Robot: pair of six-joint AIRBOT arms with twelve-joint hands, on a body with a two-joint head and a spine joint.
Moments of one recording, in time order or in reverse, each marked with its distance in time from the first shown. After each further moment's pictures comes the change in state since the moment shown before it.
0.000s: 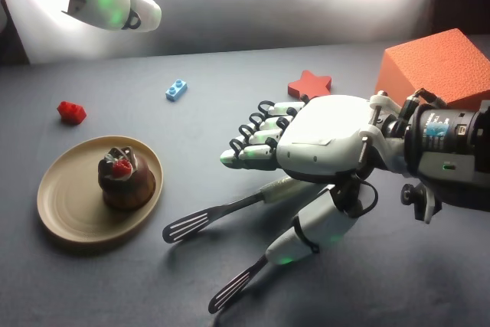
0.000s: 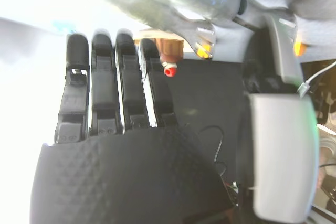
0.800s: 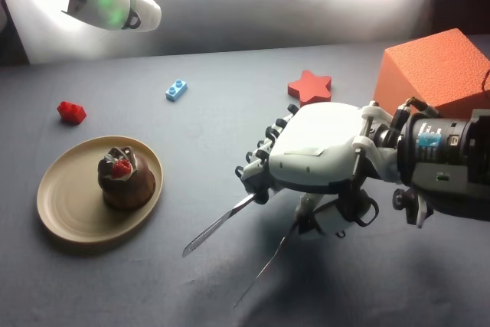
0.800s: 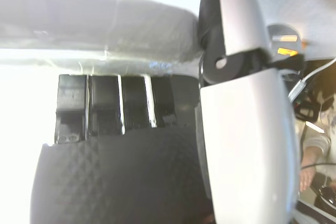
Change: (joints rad) left arm 0.000 0.000 0.000 0.000 0.001 0.000; right arm -0.015 -0.022 0.003 -0.030 0.032 -0.014
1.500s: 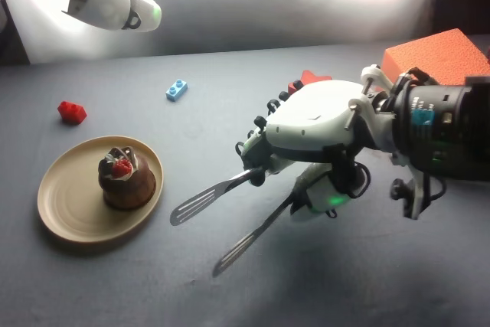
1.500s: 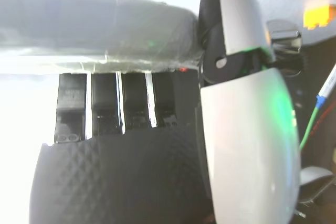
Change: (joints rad) left arm 0.000 0.000 0.000 0.000 -0.001 0.000; right arm 0.077 0.011 0.011 -0.320 -0.081 0.487
